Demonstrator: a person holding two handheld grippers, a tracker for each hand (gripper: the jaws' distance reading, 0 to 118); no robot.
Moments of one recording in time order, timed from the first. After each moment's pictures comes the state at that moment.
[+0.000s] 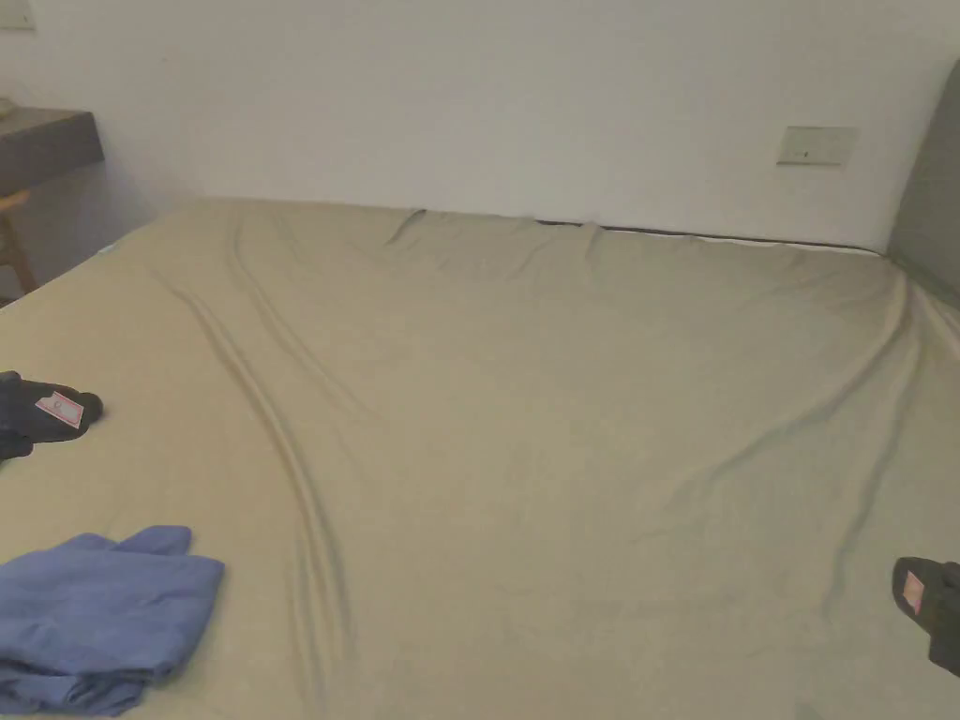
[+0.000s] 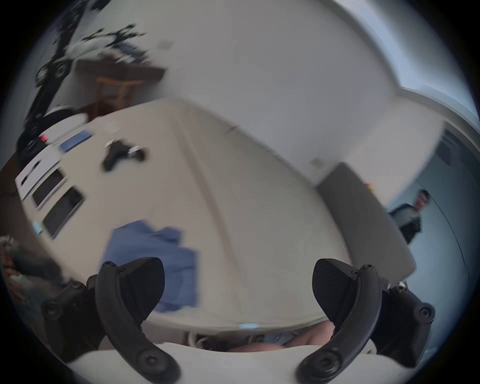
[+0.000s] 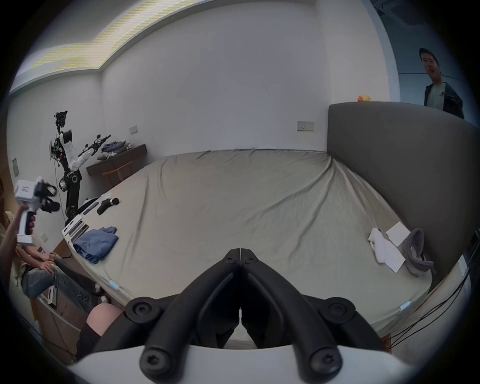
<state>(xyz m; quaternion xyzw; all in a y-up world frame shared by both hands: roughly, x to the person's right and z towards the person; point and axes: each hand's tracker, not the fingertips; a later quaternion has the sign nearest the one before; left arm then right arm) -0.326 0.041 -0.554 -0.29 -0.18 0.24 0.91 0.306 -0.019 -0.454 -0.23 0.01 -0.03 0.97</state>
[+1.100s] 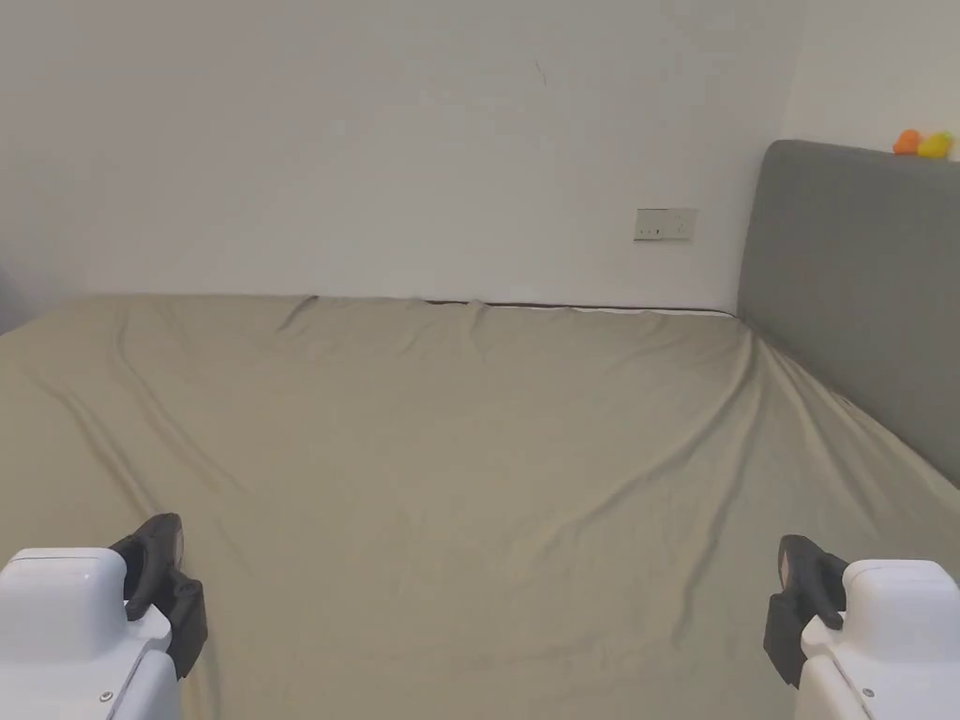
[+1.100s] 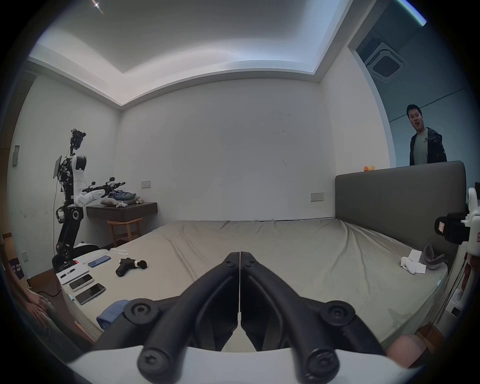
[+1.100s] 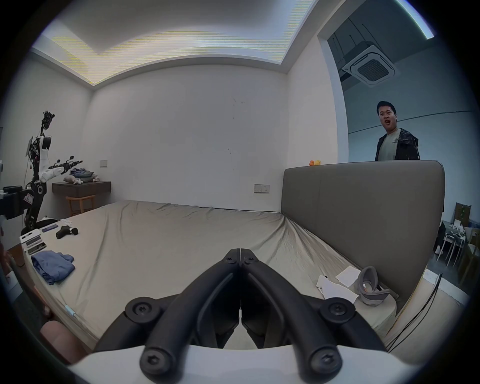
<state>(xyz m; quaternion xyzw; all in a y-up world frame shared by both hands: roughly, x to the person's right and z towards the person) -0.083 -0.022 -0.459 -0.01 -0.03 -0.03 1.00 0.306 -0.033 -0.410 -0.04 -0.11 0.03 0.99</state>
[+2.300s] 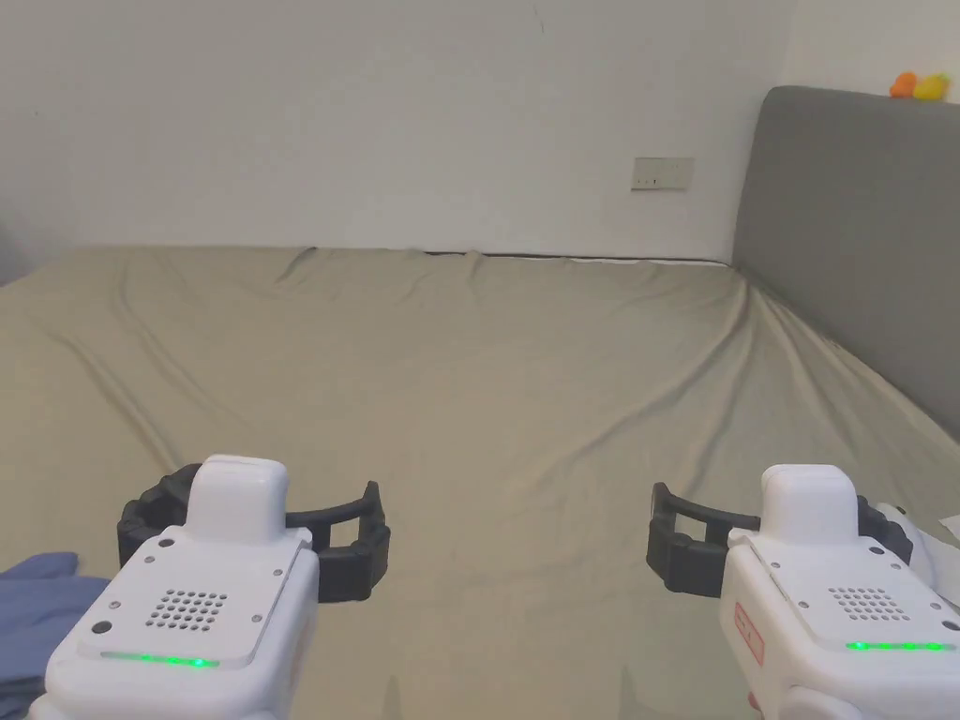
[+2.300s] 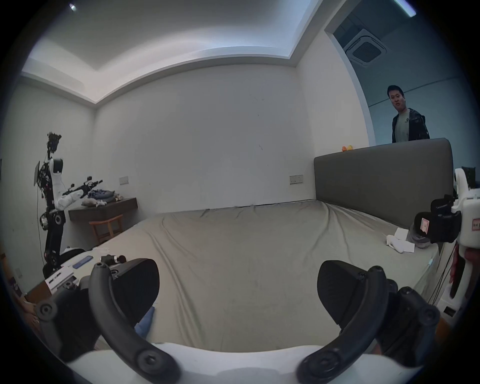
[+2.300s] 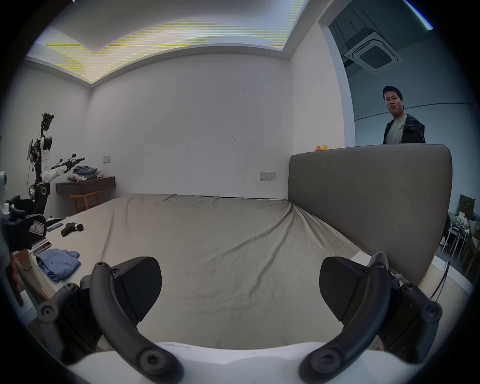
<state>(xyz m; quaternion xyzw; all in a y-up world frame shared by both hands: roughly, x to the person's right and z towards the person) -0.034 -0.052 -0.462 -0.05 -0.08 -0.06 0.99 0.294 -0.056 -0.423 -0.08 -0.10 0.01 0.99</state>
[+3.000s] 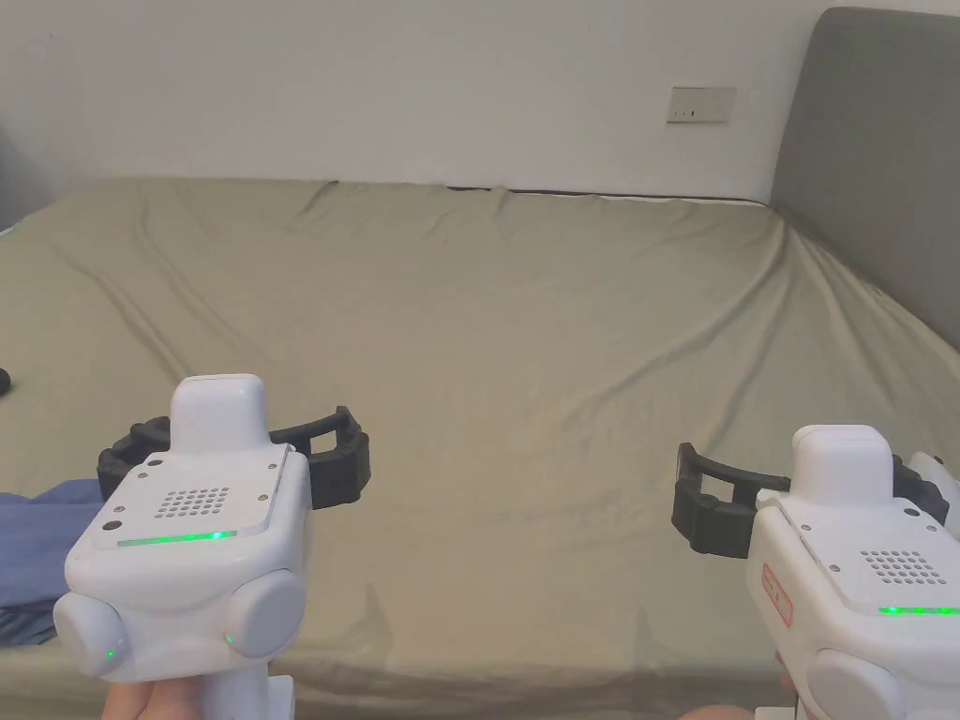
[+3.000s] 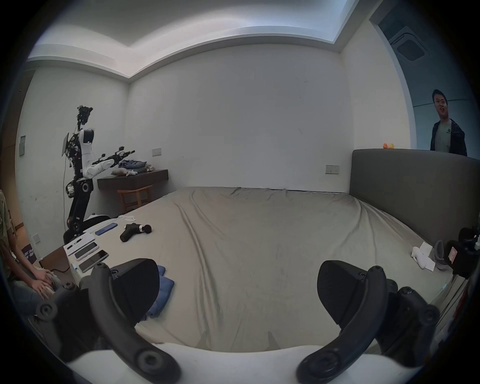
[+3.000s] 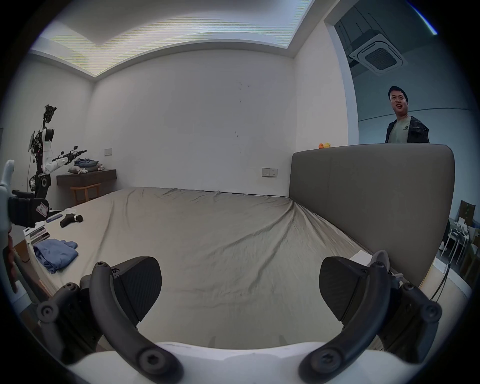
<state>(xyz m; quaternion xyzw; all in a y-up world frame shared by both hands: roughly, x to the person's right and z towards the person) -0.048 -0.050 -0.486 -0.11 0.02 -0.02 0.99 0.294 -0.070 -0.426 -0.09 -0.09 0.03 0.99</state>
